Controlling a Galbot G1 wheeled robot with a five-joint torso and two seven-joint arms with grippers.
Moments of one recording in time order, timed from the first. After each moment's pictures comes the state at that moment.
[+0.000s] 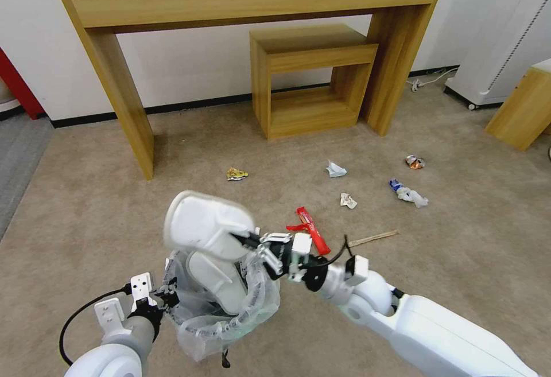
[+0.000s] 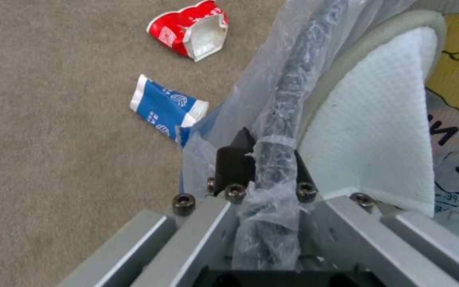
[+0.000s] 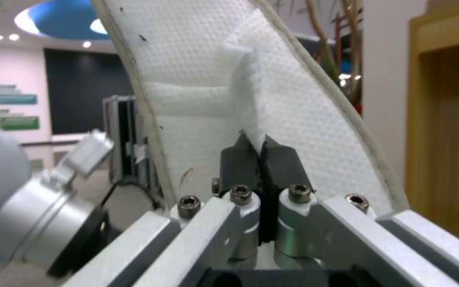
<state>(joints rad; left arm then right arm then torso) 1.68 -1.35 -0.64 -2.28 -0.68 0.65 -0.36 -0.77 0.87 -0.43 1.83 0.79 0.51 -0.47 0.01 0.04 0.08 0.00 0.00</state>
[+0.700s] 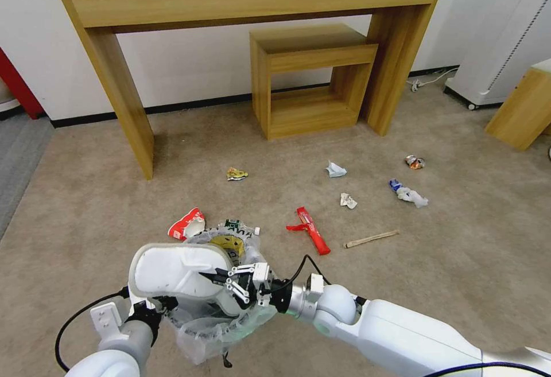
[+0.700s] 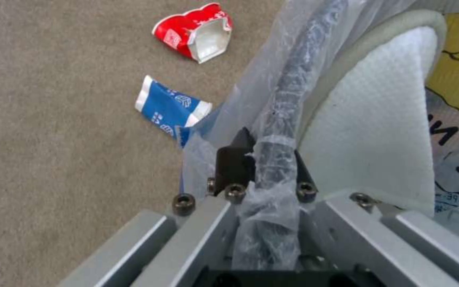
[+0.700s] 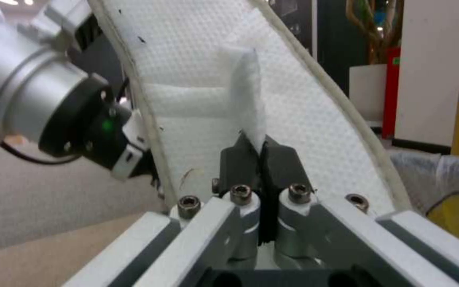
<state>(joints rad) 1.71 -1.37 -0.65 -2.31 -0.67 0.65 -0.35 -0.63 1.00 -0.73 1.60 0.74 0.52 -0.43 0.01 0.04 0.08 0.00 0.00</state>
